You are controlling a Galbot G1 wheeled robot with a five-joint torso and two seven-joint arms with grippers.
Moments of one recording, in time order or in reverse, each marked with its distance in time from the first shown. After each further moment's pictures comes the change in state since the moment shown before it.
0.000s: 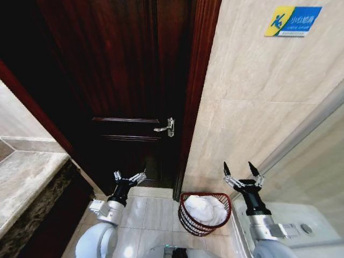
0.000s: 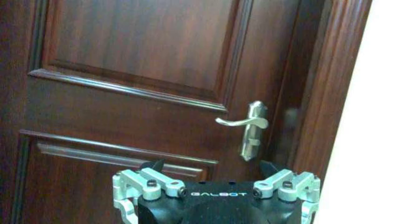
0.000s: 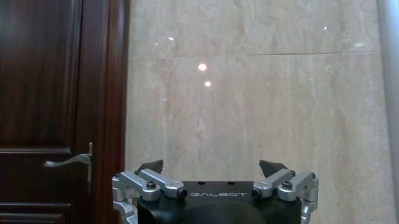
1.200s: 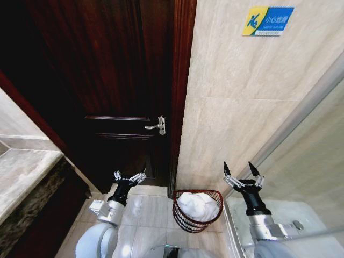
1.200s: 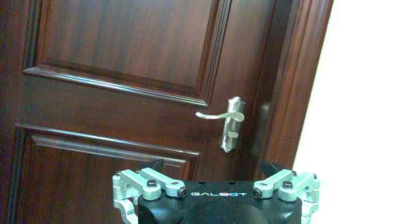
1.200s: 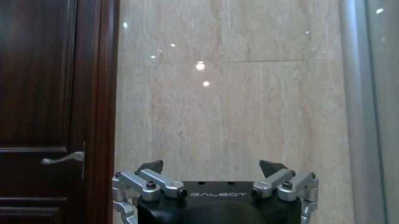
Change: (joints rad) left arm 0.000 0.000 0.000 0.000 0.000 0.000 0.000; right arm 0.000 0.000 0.000 0.000 0.000 0.000 0.000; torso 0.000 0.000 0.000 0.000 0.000
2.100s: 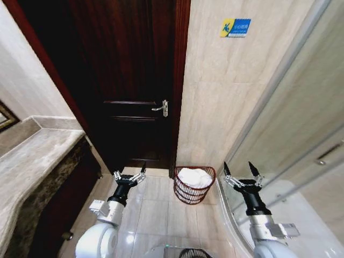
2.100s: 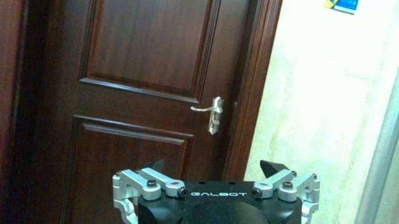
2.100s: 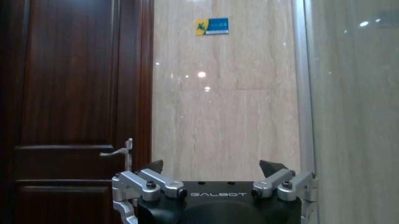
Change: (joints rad) left arm 0.000 0.000 0.000 0.000 0.000 0.000 0.000; right arm 0.000 0.000 0.000 0.000 0.000 0.000 0.000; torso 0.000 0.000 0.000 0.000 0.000
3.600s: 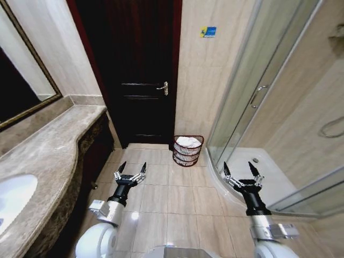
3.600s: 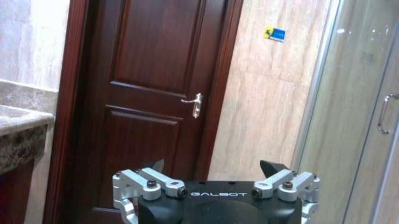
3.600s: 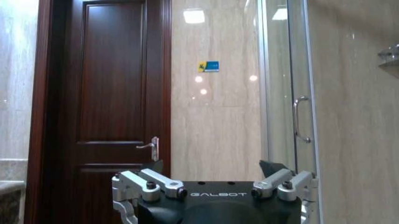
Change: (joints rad) left arm 0.000 0.000 0.000 0.000 0.000 0.000 0.000; right arm 0.000 0.000 0.000 0.000 0.000 0.000 0.000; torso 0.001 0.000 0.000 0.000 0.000
